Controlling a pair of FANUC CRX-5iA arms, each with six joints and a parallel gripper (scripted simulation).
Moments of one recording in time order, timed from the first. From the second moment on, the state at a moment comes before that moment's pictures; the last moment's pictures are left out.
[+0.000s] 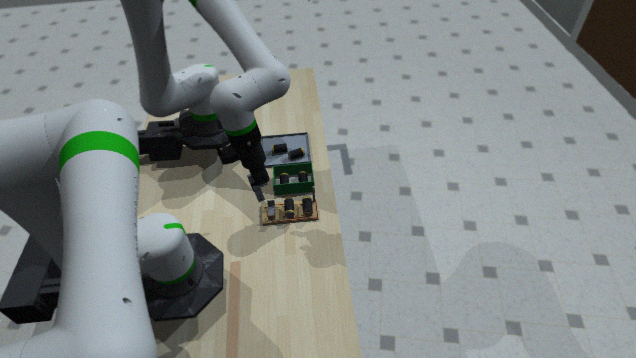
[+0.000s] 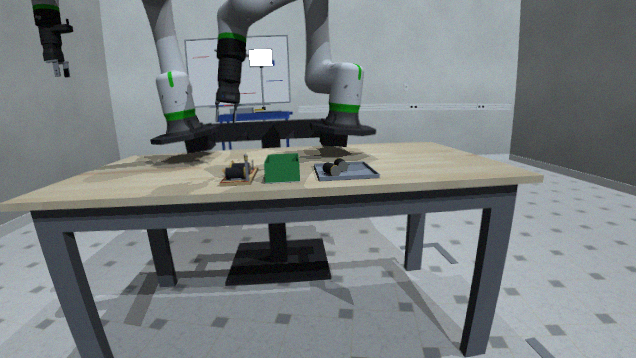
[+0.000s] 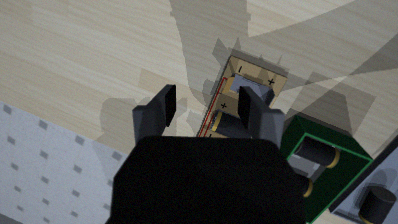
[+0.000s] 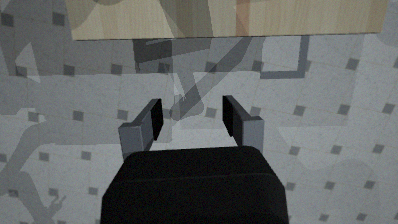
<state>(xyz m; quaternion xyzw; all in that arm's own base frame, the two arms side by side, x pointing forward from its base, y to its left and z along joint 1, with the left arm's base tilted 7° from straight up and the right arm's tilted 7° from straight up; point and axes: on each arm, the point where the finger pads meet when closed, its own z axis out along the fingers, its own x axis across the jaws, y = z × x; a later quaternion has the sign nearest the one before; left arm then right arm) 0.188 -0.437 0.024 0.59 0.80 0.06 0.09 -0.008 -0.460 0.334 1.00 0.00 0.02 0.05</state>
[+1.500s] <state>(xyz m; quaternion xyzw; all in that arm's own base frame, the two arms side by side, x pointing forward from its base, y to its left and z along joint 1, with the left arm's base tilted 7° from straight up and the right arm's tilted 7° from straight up) 0.282 -0.386 0.008 0.01 1.00 0.05 0.03 -0.009 -0.461 0.335 1.00 -0.01 0.02 0.05</state>
